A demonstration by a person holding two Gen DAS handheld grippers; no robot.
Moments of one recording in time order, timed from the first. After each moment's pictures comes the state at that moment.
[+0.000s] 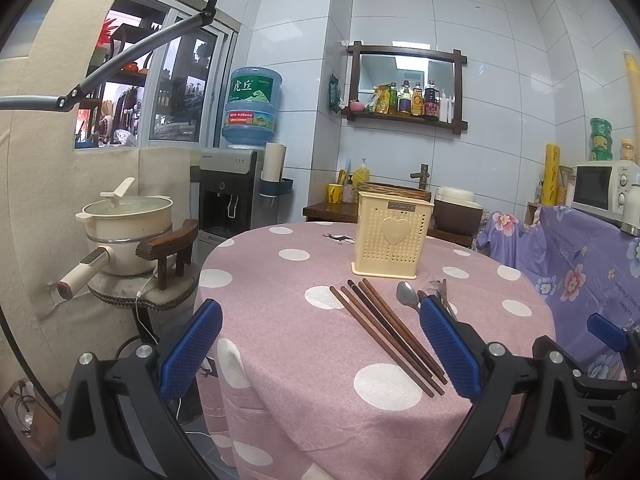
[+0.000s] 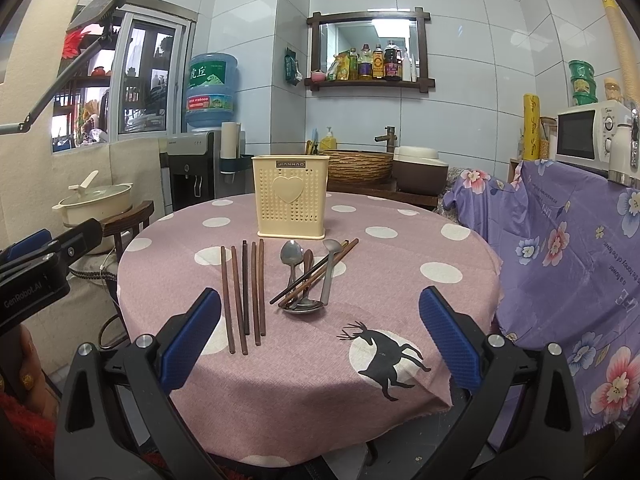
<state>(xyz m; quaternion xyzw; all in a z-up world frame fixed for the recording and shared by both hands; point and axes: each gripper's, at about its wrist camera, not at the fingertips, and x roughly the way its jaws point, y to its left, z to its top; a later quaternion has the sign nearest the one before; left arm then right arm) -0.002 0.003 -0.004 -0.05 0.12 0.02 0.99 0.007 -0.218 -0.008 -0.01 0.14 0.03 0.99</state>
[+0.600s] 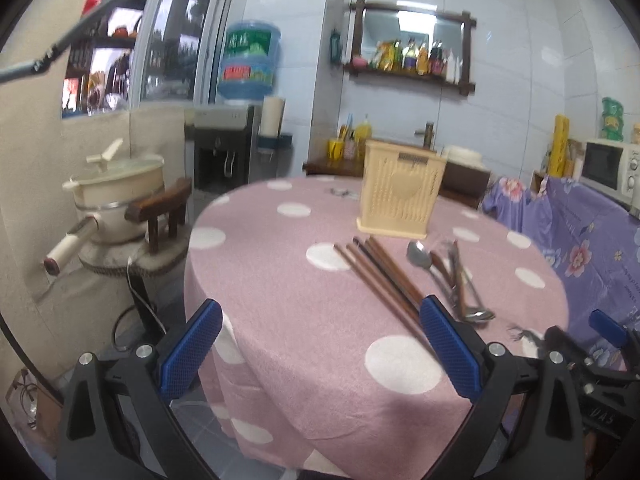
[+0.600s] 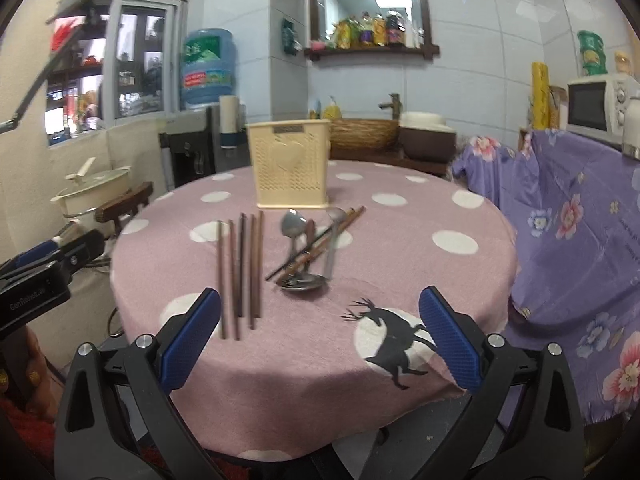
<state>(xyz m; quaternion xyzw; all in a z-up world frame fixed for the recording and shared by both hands) 0.043 0.011 -0.030 -0.05 0.22 0.01 0.97 0.050 -0.230 -0.032 0.02 0.21 0.02 0.98</state>
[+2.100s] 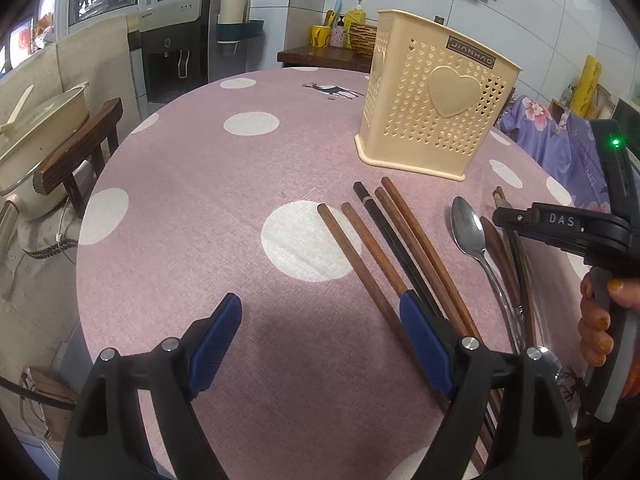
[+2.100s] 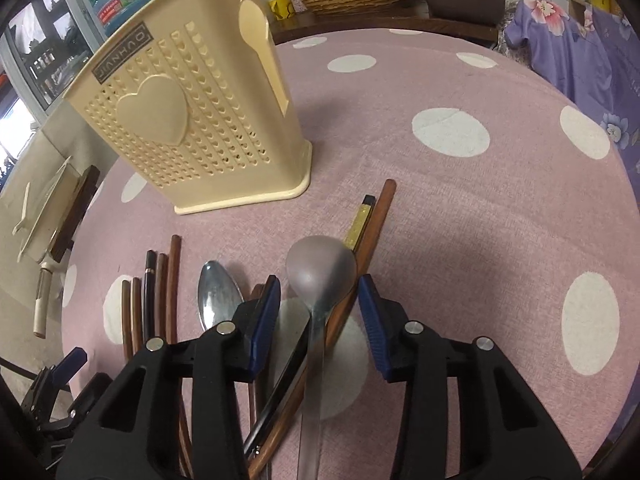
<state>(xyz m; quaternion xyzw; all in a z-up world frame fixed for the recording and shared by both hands) 0.213 0.006 -0.056 -0.04 0.42 -0.04 0.91 0.351 -0.239 -0.057 0.11 0.46 0.06 0.88</state>
